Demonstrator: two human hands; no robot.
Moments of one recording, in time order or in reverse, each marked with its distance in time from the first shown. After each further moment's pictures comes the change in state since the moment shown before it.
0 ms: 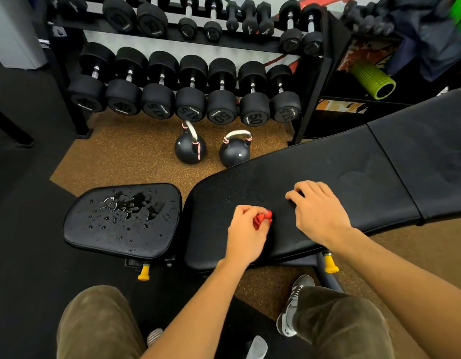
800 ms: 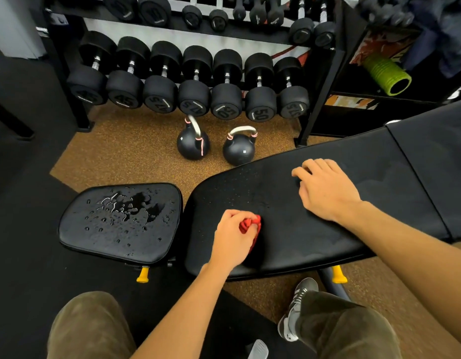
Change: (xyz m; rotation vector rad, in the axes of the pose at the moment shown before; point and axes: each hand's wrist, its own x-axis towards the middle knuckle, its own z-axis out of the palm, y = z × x) left_hand 0.020 -0.031 -0.021 0.037 -0.009 -0.074; right_hand 0.065 0.030 -0.008 -0.054 -0.016 -0.048
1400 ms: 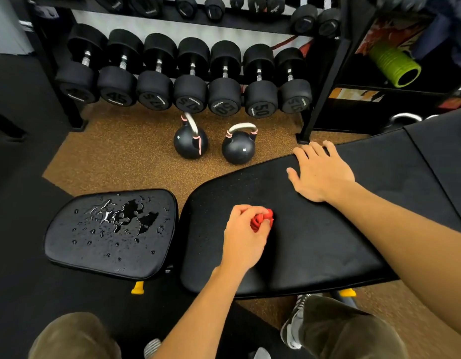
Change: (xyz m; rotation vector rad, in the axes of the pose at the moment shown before) left_hand 0.035 0.020 0.019 -0.060 0.068 0.031; right_hand 0.071 0.021 0.031 -0.031 -0.285 0.141
